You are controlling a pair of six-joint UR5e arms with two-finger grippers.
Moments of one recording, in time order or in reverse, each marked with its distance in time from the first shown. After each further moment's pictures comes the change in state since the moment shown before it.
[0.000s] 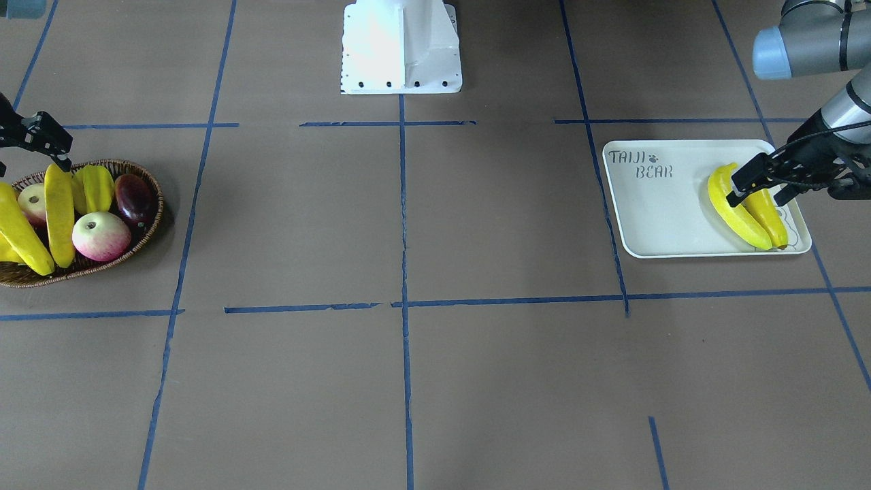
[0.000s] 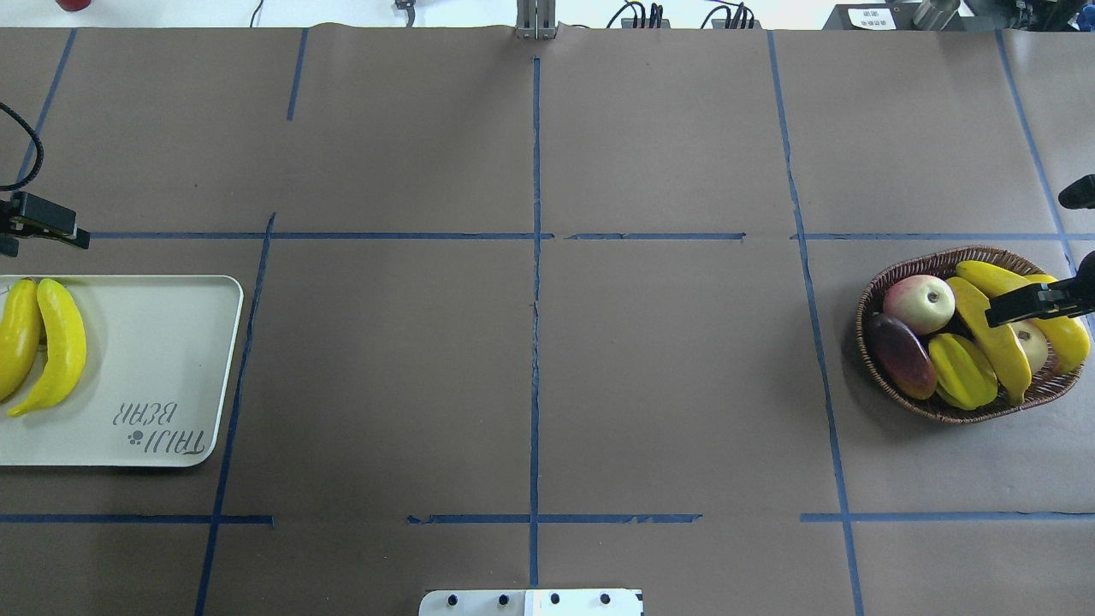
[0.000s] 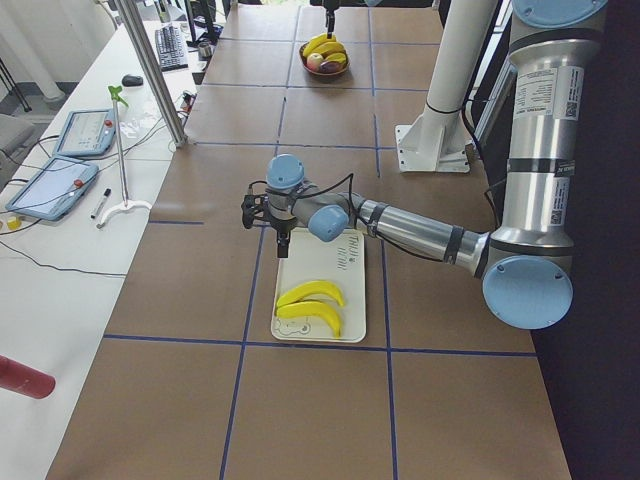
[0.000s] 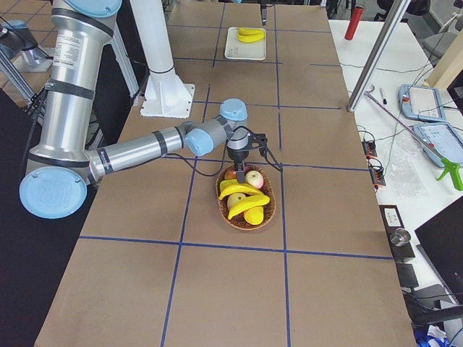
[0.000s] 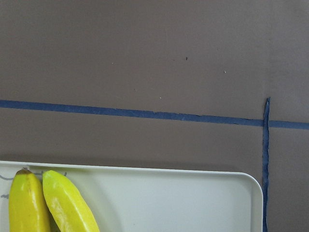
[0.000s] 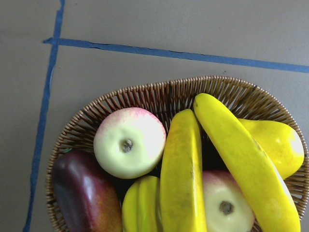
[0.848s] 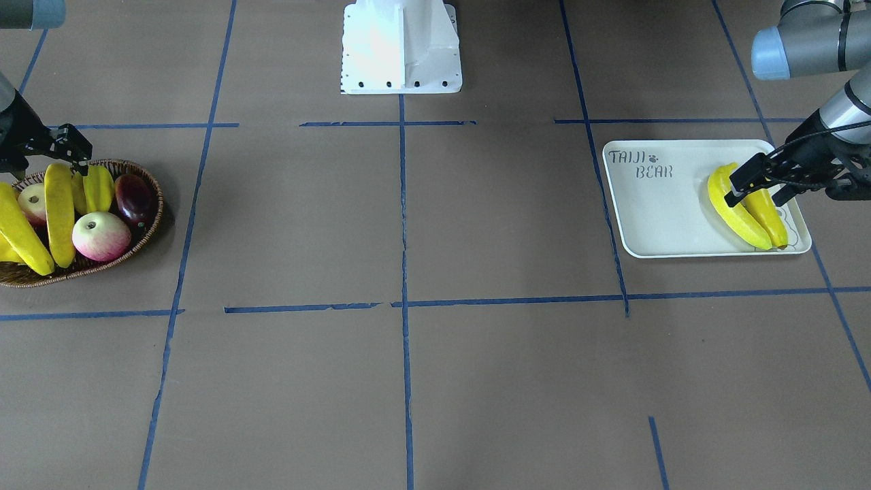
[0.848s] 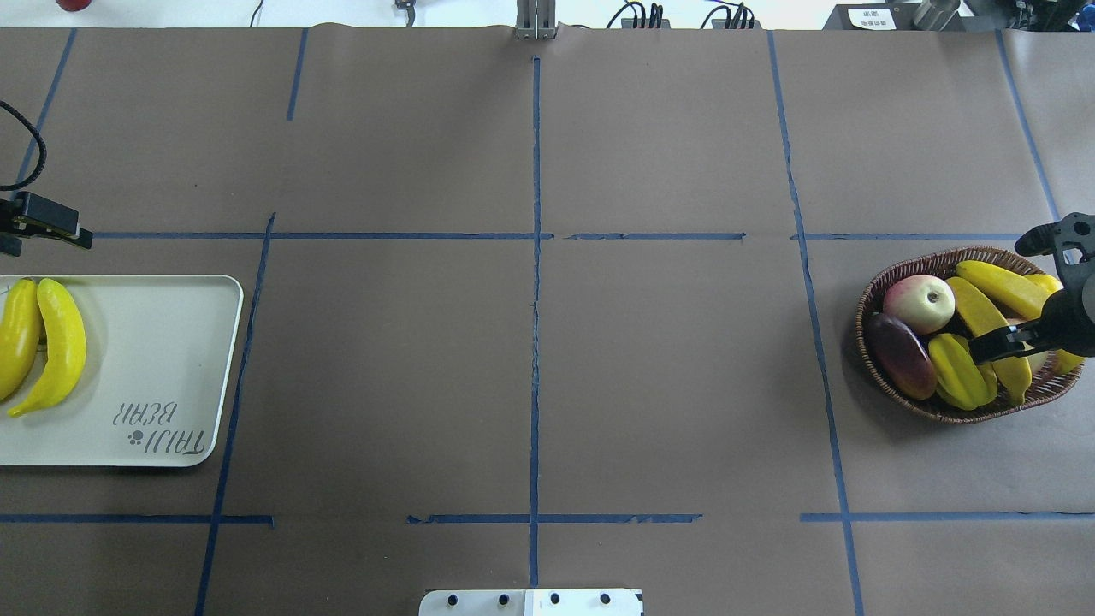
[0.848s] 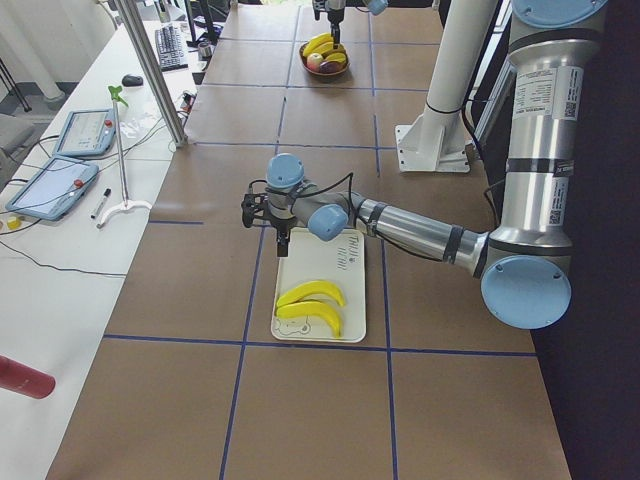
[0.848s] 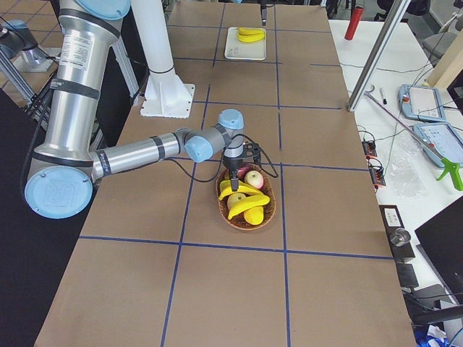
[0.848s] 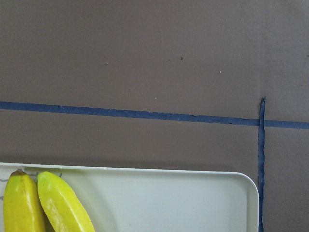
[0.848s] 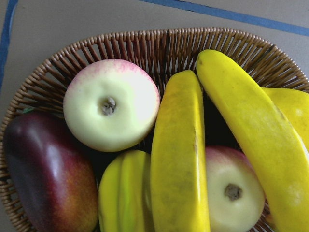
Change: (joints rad) left arm 0.002 -0.003 0.000 0.000 -0.002 0.000; right arm -0.121 -0.018 -0.040 0.004 -0.089 -0.021
